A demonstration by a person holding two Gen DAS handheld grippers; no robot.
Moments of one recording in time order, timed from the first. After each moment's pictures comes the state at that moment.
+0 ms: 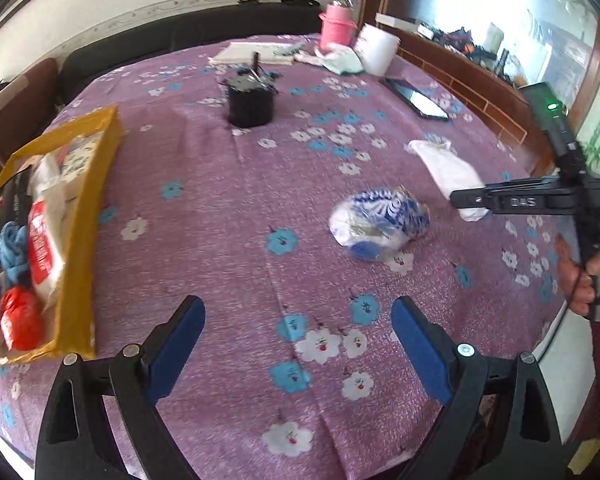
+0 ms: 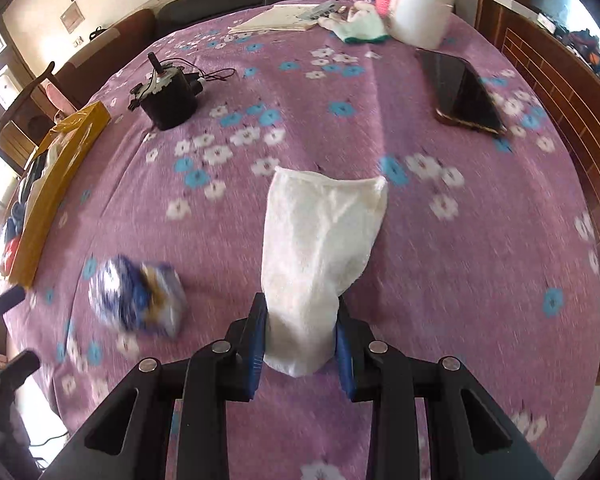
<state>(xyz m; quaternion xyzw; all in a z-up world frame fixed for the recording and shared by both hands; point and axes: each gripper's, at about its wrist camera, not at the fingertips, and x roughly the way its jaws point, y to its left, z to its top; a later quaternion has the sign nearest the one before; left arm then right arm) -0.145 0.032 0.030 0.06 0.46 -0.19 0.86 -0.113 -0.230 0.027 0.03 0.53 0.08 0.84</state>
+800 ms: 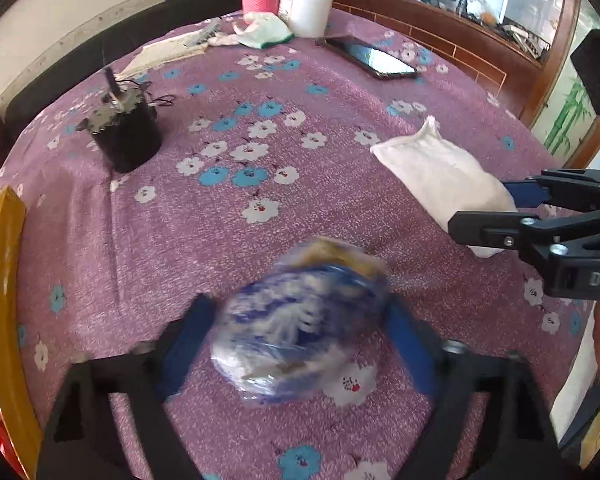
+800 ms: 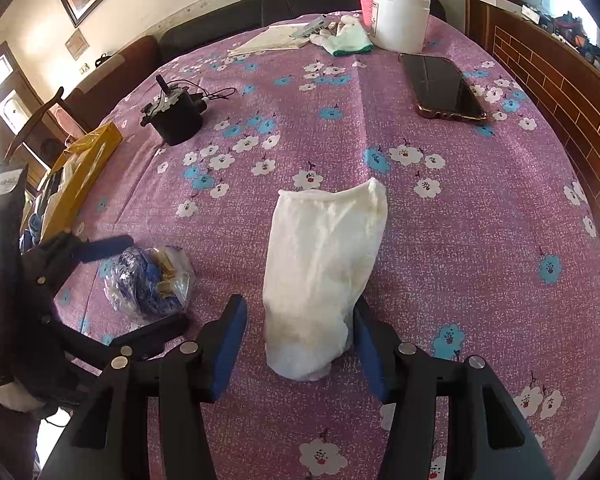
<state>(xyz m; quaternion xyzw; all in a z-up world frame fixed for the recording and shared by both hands) -0.084 -0.062 0.006 0.14 0.48 -0.24 0.83 -0.122 -0.236 0.030 0.07 0.50 0.09 0.86</state>
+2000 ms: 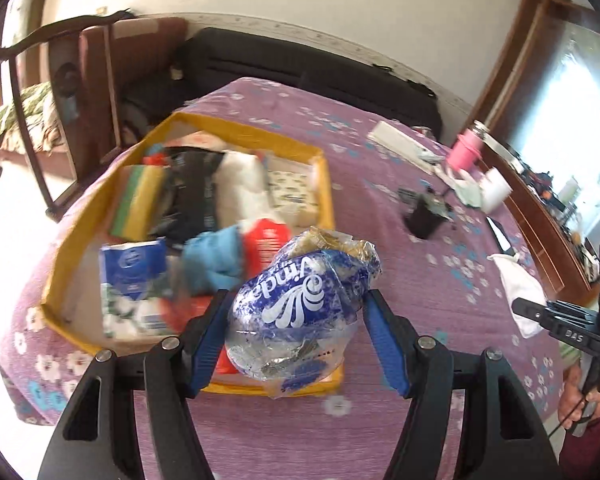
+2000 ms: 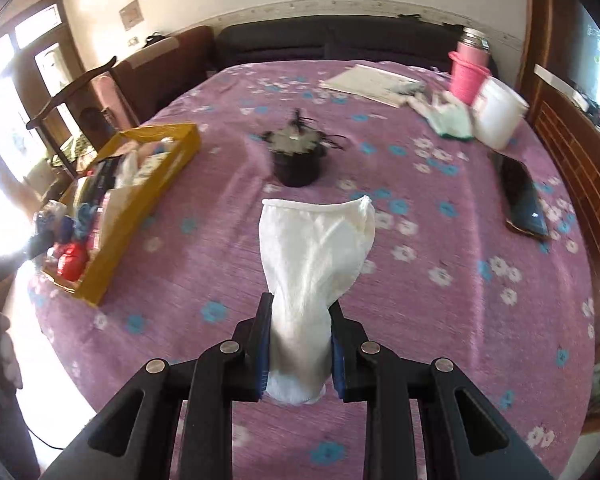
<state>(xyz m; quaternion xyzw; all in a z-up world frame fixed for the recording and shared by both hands) -0.128 0.238 0.079 -0.14 0.39 -0.04 0.91 -0.105 -0.096 0.096 -0.01 0.46 0.16 0.87</state>
